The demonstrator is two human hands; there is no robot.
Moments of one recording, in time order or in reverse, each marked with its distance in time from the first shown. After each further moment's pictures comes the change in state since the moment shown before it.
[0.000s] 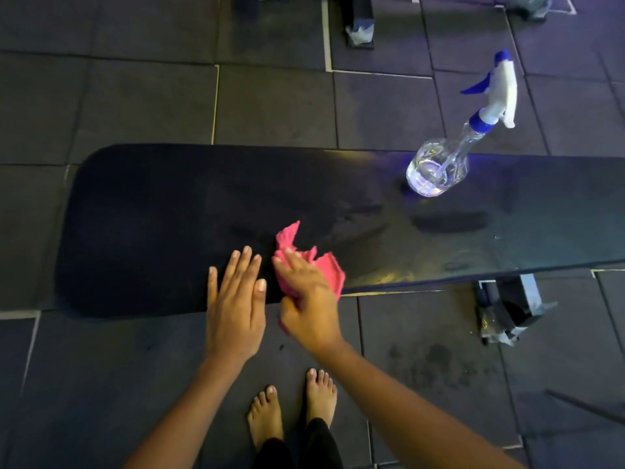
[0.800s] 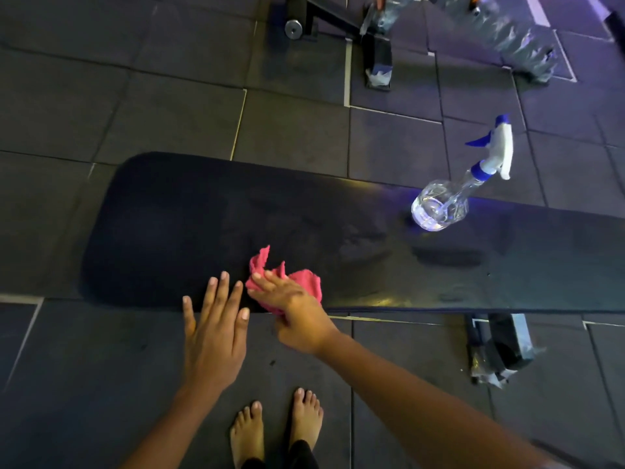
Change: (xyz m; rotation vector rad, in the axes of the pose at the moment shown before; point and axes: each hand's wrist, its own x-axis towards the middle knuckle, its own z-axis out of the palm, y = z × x) left_hand -0.036 -0.013 -0.025 0.148 -0.045 -0.147; right_hand 0.020 -0.008 -0.005 -0.137 -0.535 -0.270
